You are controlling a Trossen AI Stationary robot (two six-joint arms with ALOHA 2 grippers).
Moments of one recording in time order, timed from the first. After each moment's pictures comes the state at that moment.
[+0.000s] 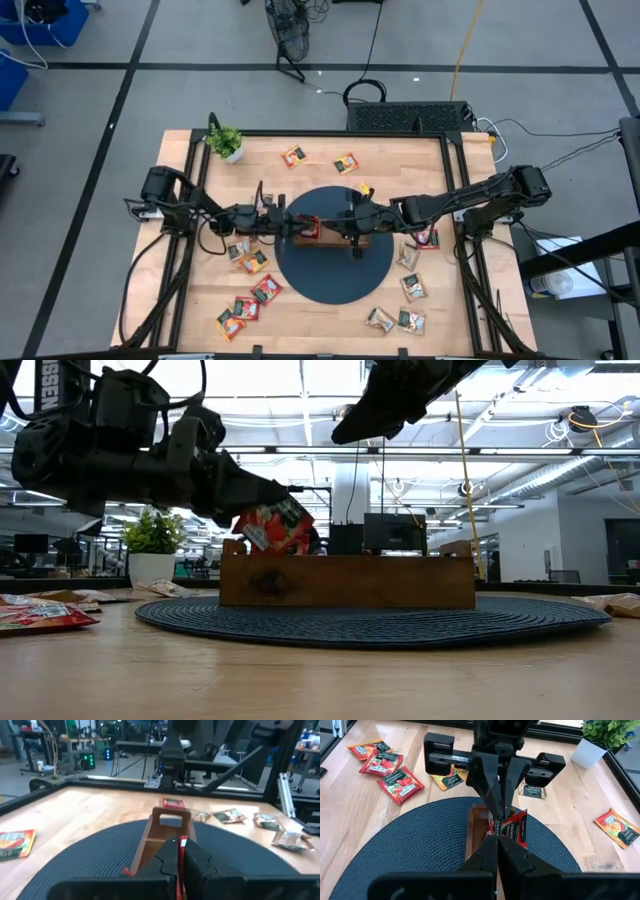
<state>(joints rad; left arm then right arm) -0.10 1.82 0.36 1.43 -0.12 -0.09 0.17 1.53 1.04 -0.10 0.21 0.00</state>
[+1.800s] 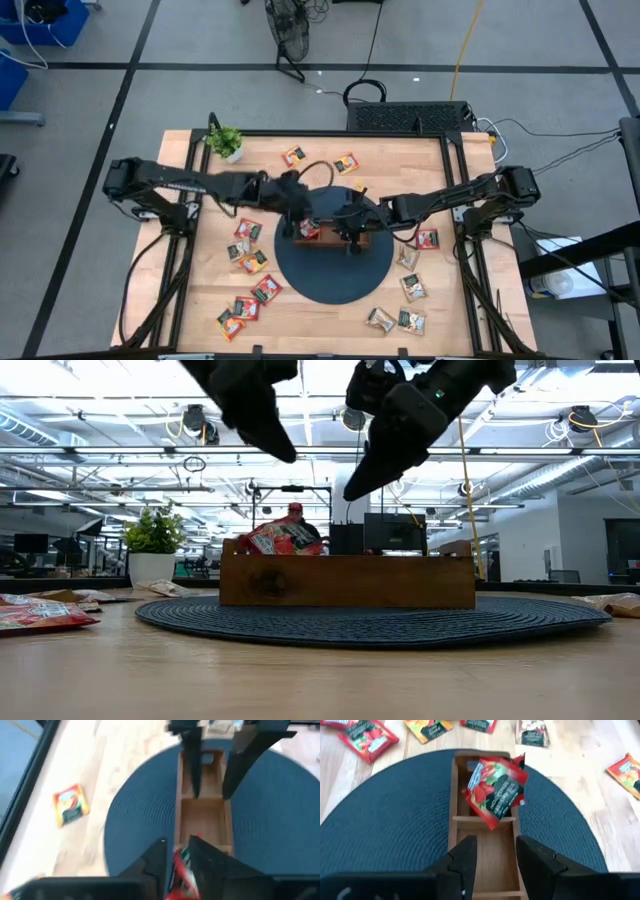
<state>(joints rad) 0.00 1.51 1.18 -0.49 -0.12 0.05 0.12 1.61 1.04 -0.22 0.18 0.07</state>
